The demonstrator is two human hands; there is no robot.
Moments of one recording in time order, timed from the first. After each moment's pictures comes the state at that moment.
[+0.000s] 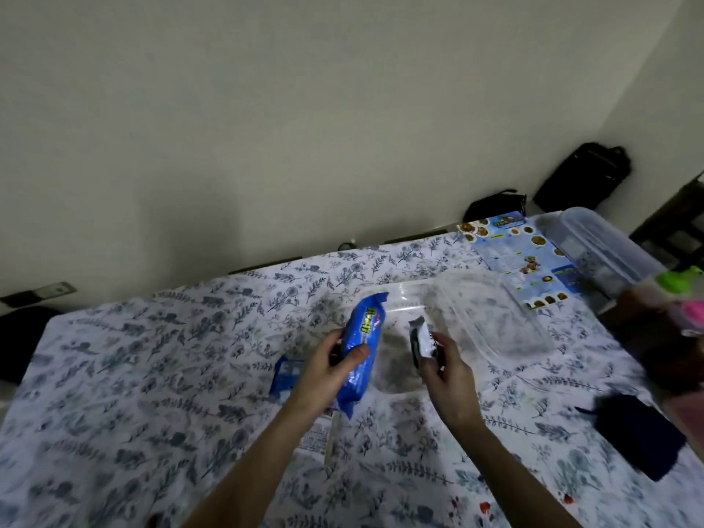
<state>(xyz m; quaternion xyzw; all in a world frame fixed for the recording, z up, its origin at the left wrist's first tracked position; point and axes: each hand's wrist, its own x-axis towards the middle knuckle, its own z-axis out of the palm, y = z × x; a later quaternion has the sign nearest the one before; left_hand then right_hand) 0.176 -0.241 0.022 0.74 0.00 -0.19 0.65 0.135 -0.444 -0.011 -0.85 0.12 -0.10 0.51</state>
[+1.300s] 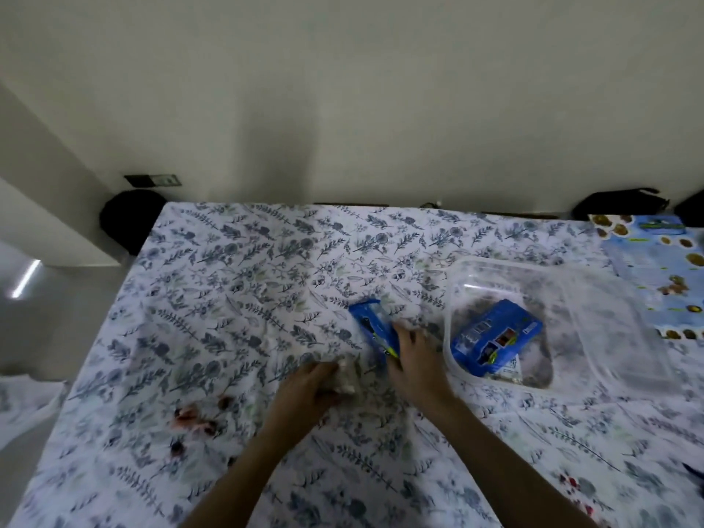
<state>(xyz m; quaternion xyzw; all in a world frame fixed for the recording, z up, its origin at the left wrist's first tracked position) 0.080 -0.106 -0.085 0.96 0.02 -0.12 0.27 0.159 -0.310 -0.065 -0.96 -0.11 0.13 0.22</state>
